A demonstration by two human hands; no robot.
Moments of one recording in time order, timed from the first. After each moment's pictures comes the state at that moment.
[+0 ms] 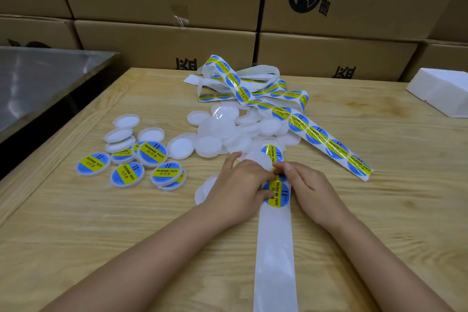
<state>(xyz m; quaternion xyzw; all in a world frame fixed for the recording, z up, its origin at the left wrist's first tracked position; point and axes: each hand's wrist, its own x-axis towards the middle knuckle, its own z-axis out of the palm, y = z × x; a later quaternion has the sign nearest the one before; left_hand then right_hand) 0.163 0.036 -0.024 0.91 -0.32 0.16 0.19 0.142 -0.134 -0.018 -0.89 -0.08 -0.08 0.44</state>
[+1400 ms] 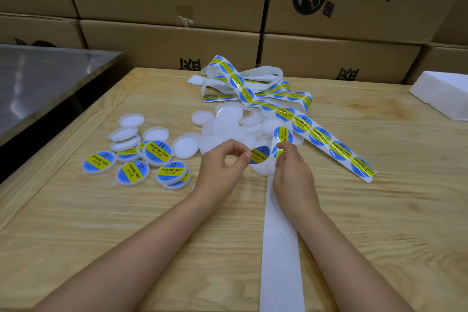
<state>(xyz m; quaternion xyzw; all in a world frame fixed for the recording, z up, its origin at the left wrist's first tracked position) 0.171 0.058 -0.007 0.76 -0.13 0.13 0.62 0.160 -0.087 -0.023 -0.91 0.00 -0.22 0.34</state>
